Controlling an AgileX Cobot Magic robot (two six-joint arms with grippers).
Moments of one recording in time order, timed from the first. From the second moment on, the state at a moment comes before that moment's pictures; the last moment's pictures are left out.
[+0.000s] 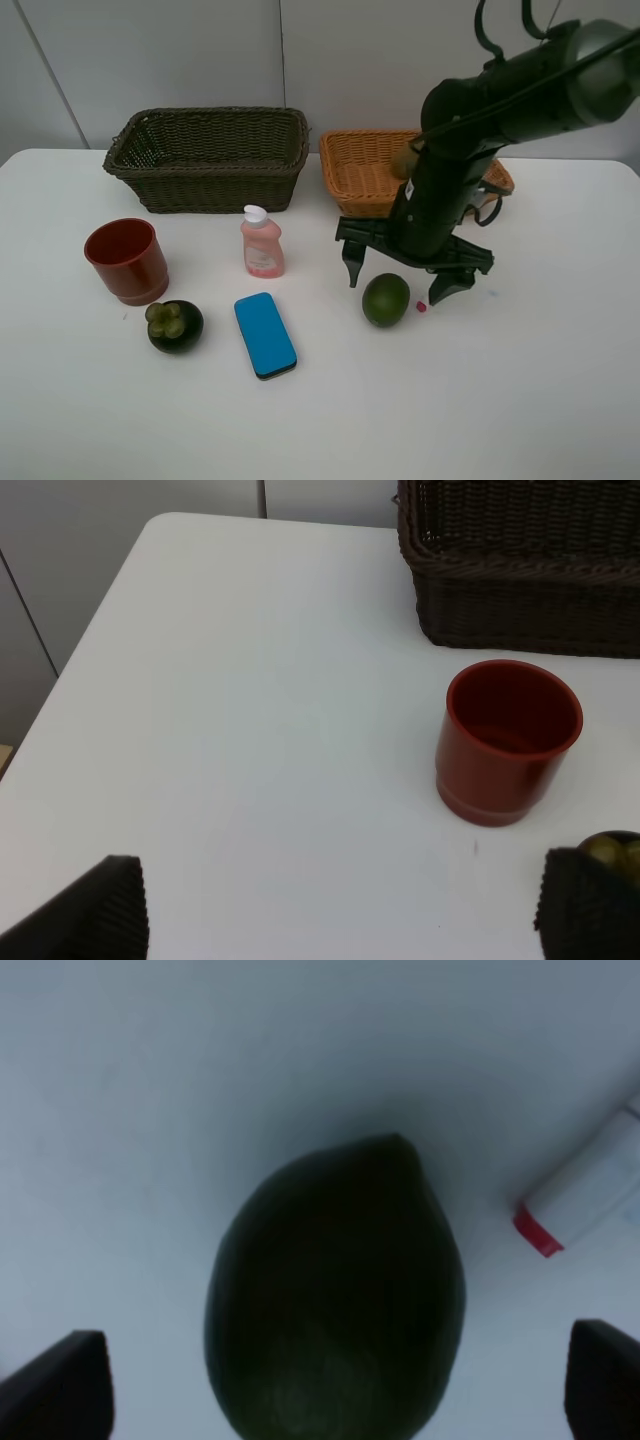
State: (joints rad) left arm 0.04 -0.01 -0.50 0.09 1.07 -0.14; right arm 0.57 1.89 -1.12 0.01 0.77 0.74
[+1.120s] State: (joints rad) left arm 0.04 -0.01 -0.50 0.09 1.07 -0.14; right arm 0.57 2.00 -1.11 0.02 0.70 0.74
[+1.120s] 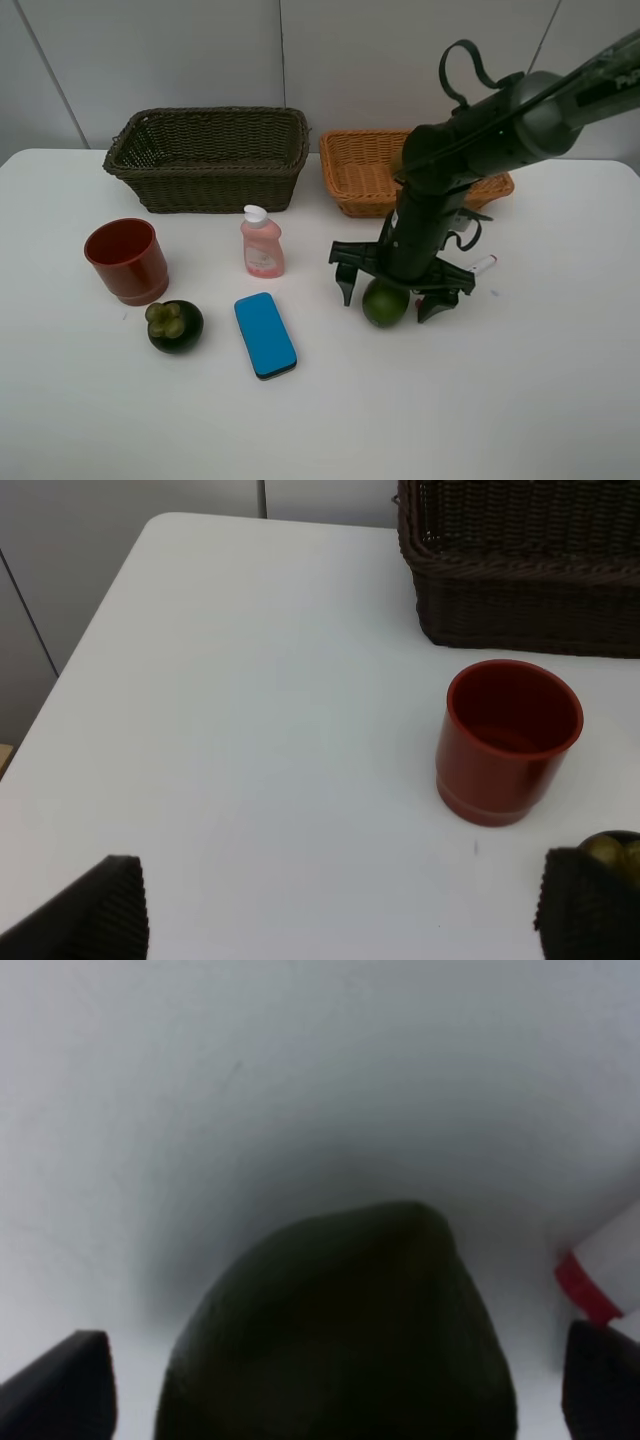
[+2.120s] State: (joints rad) left arm 0.04 -0.01 -0.50 0.09 1.07 -0.14; right arm 0.57 1.93 -1.13 -0.02 0.77 0.74
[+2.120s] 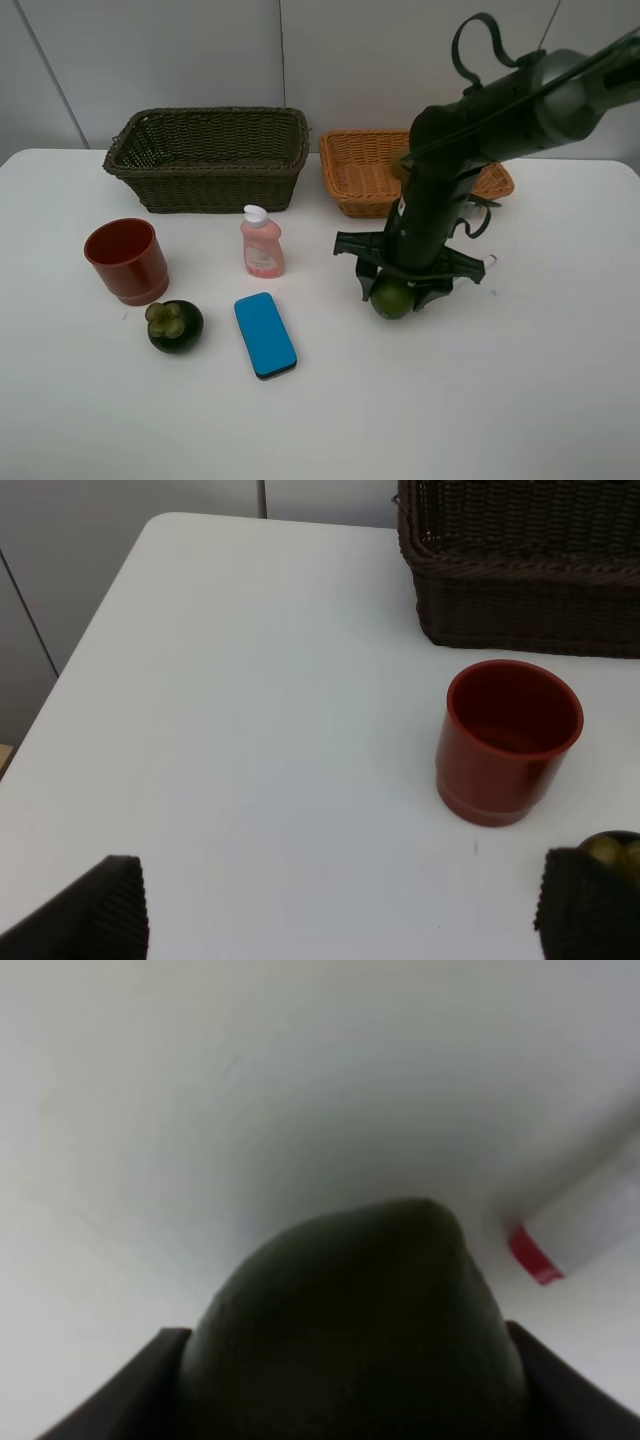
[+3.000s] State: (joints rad) left arm 0.04 -0.01 -0.50 0.09 1.07 -0.14; right arm 0.53 1.99 -1.85 -0.38 1.00 0.51
